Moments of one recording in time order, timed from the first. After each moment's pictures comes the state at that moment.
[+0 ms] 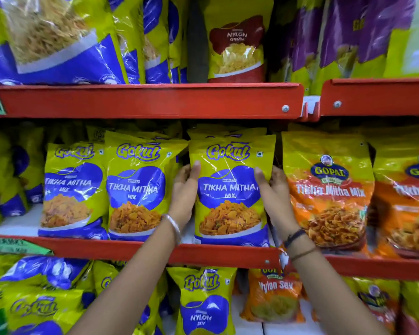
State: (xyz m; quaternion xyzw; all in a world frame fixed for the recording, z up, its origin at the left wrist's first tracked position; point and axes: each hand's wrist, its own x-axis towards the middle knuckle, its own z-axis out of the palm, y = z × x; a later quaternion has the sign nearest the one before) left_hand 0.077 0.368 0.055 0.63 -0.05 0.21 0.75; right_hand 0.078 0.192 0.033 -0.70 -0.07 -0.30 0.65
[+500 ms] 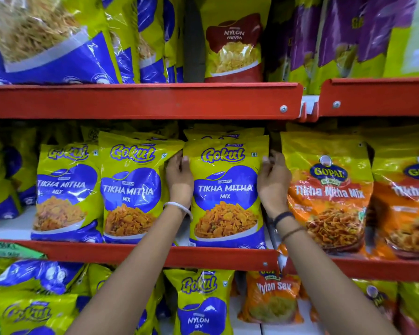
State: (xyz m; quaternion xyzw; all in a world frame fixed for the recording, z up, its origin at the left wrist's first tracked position) left_hand 0.116 0.365 0.070 0.63 -0.01 0.32 0.70; right_hand 0.092 0.194 0.063 -0.75 0.01 -0.43 0.51
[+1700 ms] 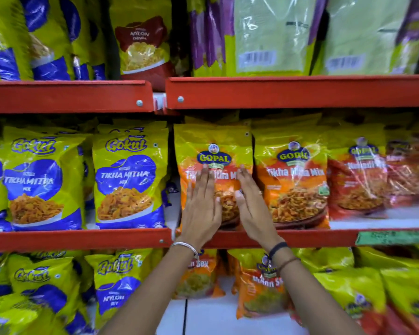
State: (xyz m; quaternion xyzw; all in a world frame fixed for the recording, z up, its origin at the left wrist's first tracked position) left_hand 0.027 0.127 -0.017 0.87 -0.23 0.36 0.25; right_hand 0.009 -0.018 -0.012 -0.85 -0.19 -0.33 0.37
